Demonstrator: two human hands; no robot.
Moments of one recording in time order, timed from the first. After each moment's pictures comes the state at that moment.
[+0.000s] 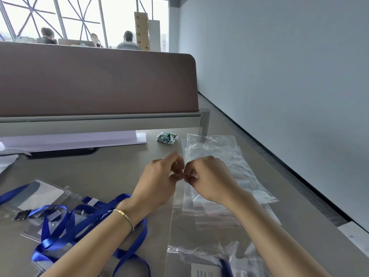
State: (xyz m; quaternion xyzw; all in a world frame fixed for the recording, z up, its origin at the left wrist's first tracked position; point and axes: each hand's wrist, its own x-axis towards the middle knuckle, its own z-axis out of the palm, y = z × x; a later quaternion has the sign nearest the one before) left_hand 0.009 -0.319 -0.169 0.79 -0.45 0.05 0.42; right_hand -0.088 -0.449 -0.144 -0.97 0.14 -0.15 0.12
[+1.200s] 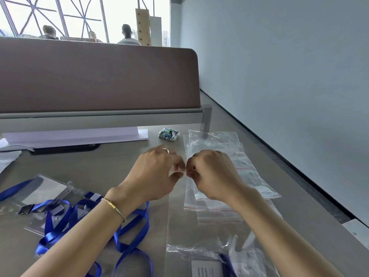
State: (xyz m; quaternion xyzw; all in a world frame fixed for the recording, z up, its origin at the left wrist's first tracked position) left_hand 0.016 -0.304 -0.145 0.81 -0.53 0.13 0.21; right_hand -0.098 -0.441 -0.135 -0.98 0.07 -0.20 0.05
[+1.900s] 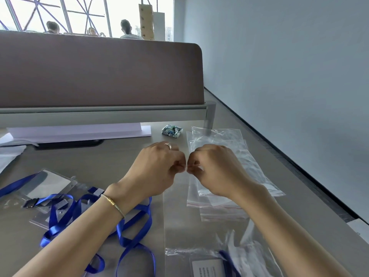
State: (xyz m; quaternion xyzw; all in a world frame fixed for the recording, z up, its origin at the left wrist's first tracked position) left_hand 0.017 -0.298 -0.144 0.79 -0.55 0.16 0.23; right_hand -0.101 -0.438 -0.126 -0.98 0.05 -0.20 0.06
